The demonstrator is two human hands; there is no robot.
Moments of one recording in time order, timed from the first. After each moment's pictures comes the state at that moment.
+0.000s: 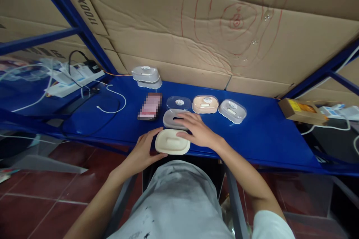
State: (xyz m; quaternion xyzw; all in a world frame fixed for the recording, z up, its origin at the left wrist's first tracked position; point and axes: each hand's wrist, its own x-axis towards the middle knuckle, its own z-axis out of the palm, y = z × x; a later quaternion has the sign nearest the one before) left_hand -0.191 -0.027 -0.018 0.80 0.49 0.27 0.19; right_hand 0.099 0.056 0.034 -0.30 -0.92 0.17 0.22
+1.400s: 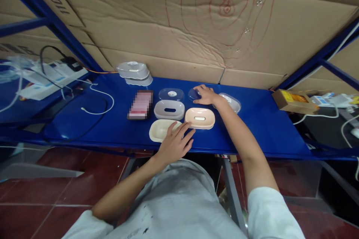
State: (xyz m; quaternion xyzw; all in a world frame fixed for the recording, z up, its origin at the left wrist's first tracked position) left_hand -0.065 0.000 -0.019 0.89 0.36 0.26 -0.07; right_hand 0.166 0.215 0.036 -0.53 -0.84 0.11 0.08
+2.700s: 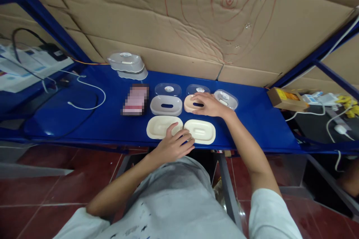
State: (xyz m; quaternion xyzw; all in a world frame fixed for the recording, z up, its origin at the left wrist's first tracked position) left_hand -0.074 -0.005 -0.026 0.92 0.24 0.29 -0.07; right_hand 0.186 0.134 0.039 -0.41 -0.89 0.15 0.13
